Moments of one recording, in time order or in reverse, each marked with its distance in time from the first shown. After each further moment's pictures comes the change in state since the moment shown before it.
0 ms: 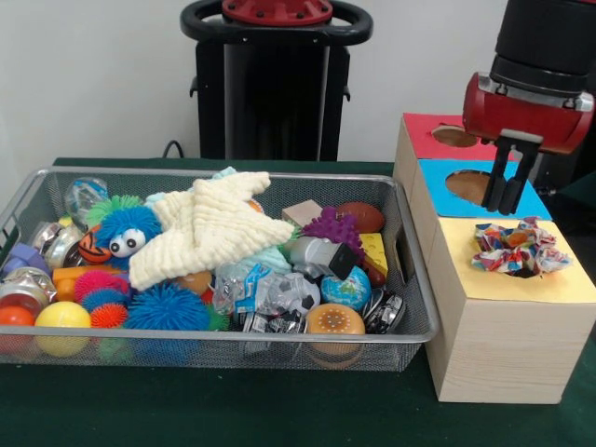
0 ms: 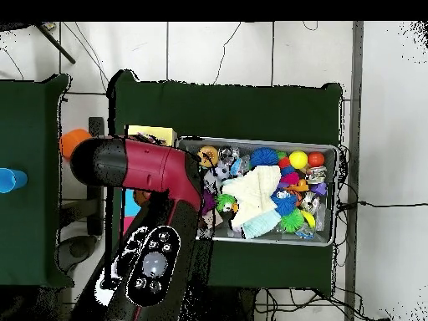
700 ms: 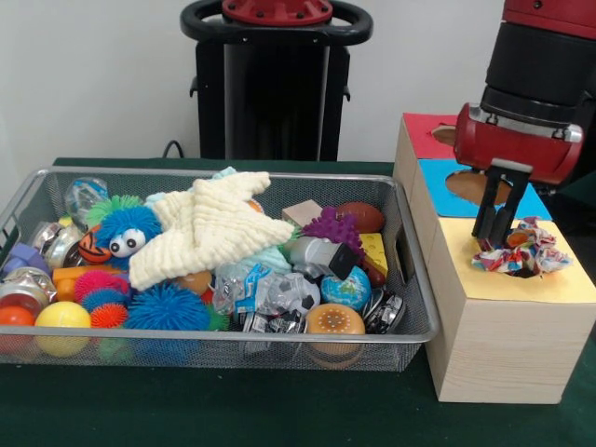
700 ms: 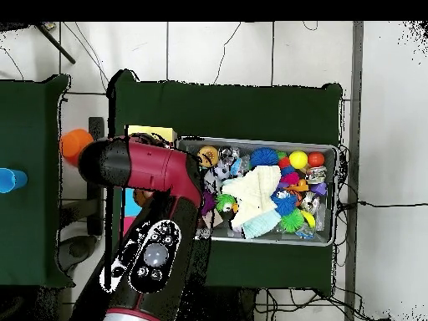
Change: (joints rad) arm 0.000 0.039 0.000 0.000 0.001 -0.102 0.000
